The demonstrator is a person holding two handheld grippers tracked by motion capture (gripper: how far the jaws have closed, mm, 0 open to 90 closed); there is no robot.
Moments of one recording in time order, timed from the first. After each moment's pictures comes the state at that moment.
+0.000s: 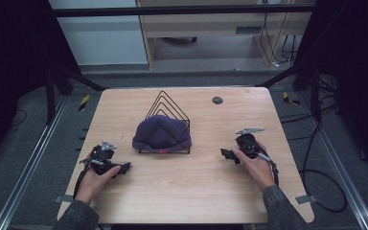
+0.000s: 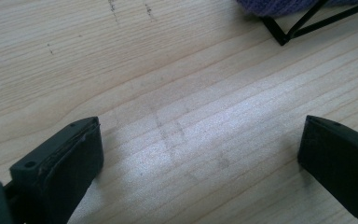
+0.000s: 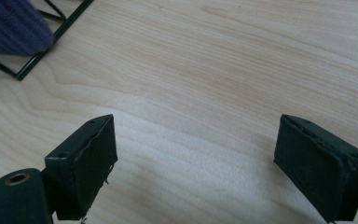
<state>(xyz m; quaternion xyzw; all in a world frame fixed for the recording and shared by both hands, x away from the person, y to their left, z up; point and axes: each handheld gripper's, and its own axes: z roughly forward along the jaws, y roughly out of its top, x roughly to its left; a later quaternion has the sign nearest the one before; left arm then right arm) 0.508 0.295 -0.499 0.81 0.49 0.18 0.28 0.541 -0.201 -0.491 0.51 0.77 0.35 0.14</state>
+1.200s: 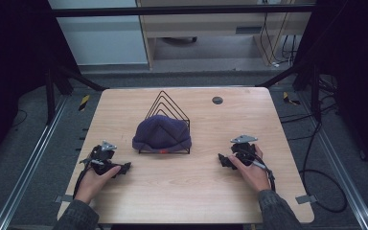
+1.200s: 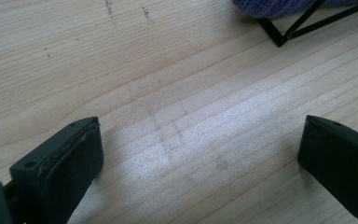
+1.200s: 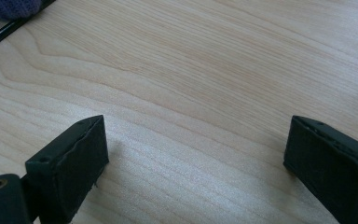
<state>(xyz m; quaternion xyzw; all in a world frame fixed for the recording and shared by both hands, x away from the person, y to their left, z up) 0.508 0.295 -0.500 0.81 0.48 0.18 0.29 0.525 -0.189 -0.512 0.48 0.78 0.34 0.21</state>
